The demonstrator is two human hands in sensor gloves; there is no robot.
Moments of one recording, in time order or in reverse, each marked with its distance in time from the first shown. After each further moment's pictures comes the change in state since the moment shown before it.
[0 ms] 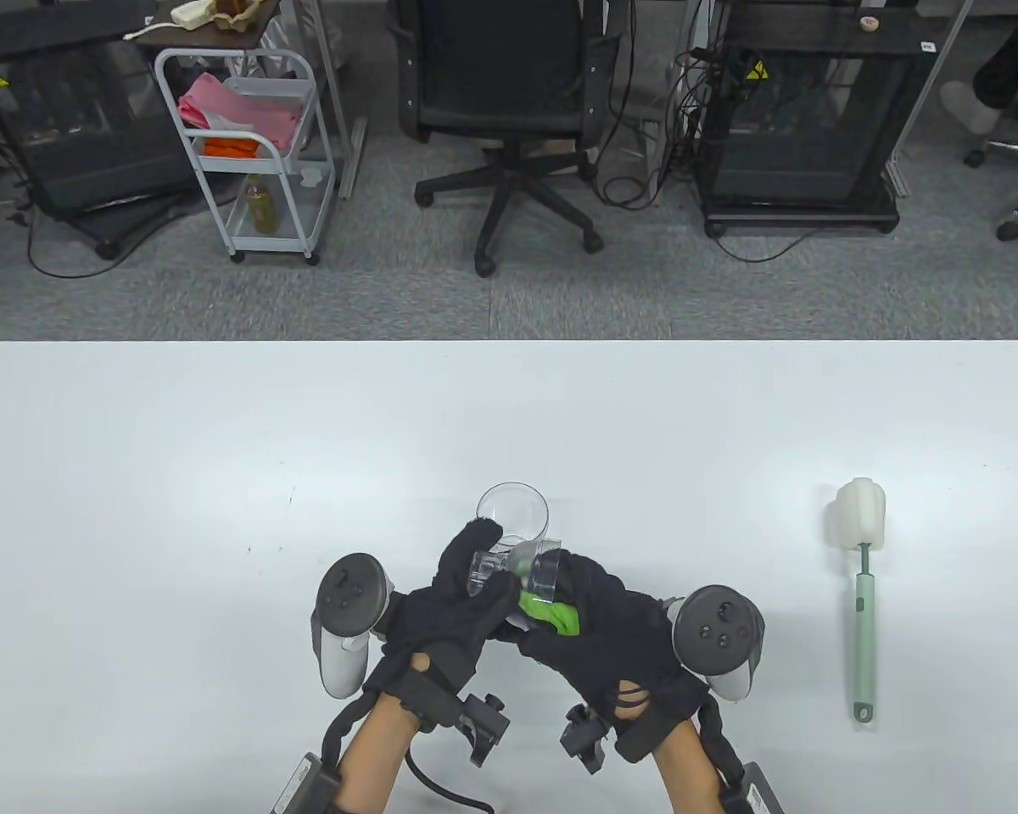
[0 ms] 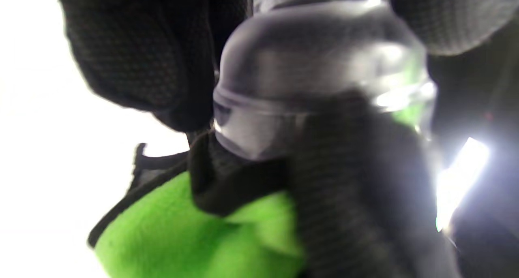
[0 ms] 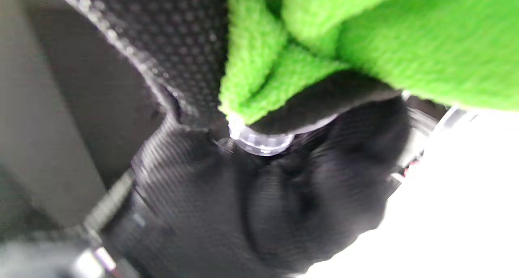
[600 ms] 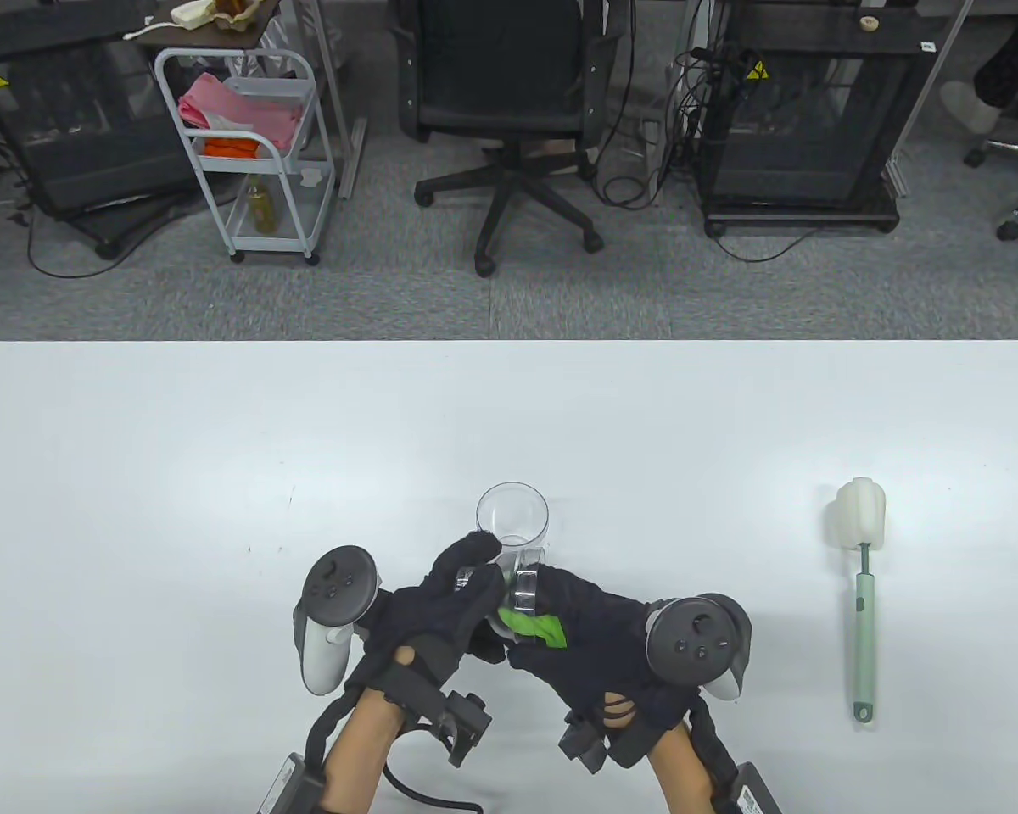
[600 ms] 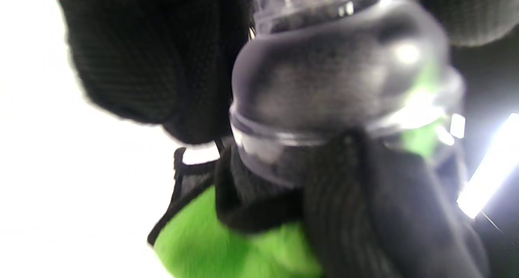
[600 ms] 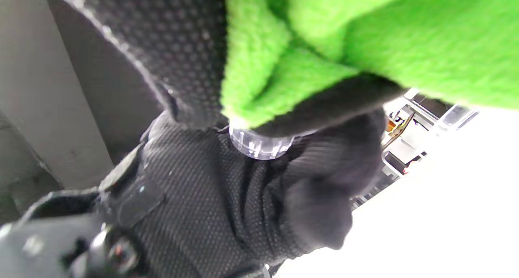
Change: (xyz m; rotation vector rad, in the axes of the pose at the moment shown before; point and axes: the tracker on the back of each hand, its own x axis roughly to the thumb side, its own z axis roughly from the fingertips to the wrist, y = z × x) left_hand -0.002 0.014 0.000 -0.130 0.027 -0.084; right_hand -0.001 0.009 -0.001 0.046 0.016 -0.031
